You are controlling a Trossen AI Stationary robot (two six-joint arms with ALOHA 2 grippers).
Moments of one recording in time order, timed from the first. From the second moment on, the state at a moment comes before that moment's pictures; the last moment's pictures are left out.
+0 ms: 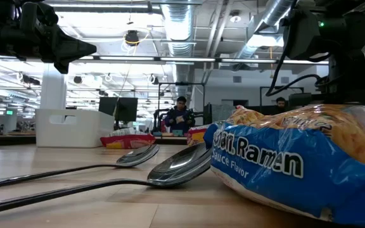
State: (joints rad) left arm 0.10 0.20 0.05 0.20 -0.17 -0.07; right arm 0.25 1.49 0.74 -0.90 0.11 2.27
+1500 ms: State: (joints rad) left arm 0.10 0.20 0.05 0.20 -0.17 -0.07; right arm 0.37 1.49 1.45 -1.57 0.46 2.01
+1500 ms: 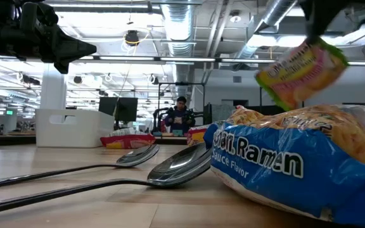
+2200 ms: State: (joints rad) left arm 0.10 0.20 0.05 0.20 -0.17 -0.07; right arm -0.02 1.49 1.55 -1.57 0.69 1.49
